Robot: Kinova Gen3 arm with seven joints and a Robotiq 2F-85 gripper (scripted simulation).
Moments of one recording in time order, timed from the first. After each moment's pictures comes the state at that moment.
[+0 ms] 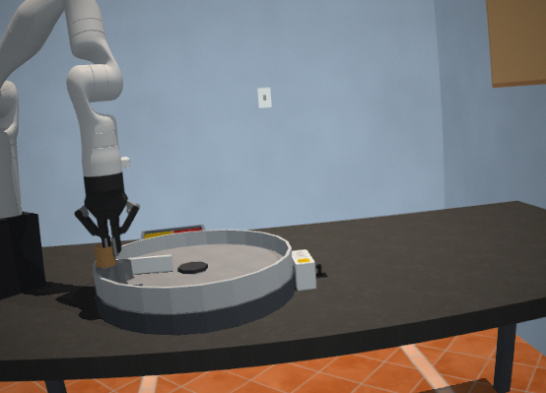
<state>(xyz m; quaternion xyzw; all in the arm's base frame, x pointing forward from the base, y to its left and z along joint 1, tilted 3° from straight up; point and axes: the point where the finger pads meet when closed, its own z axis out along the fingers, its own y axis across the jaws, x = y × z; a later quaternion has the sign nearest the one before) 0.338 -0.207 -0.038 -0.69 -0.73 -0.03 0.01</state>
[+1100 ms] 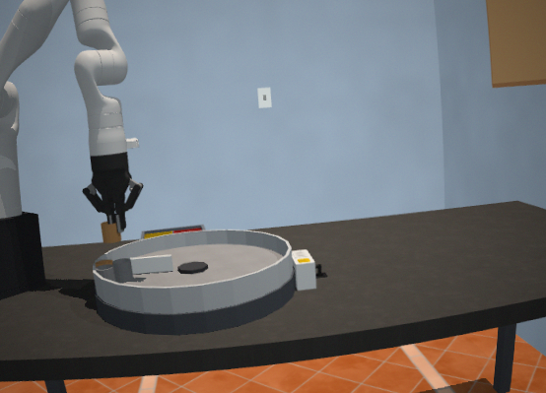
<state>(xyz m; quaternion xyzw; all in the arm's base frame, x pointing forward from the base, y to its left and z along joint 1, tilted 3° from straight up) 0.338 -0.155 -0.002 -0.76 -0.65 -0.03 0.00</state>
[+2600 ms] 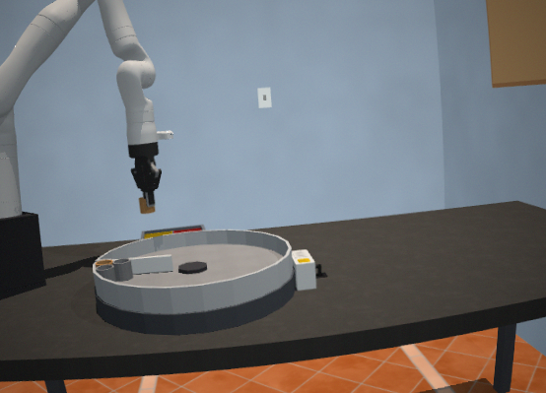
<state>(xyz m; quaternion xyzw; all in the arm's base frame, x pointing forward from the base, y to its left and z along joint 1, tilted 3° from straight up) 0.353 0.108 0.014 -0.94 -0.33 -0.03 0.02</state>
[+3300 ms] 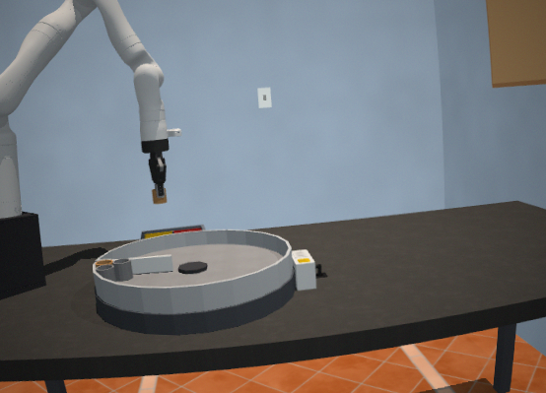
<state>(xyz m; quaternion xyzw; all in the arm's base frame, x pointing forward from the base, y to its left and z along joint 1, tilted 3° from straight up) 0.360 0.231 0.021 -0.98 -0.19 -0.03 0.02</state>
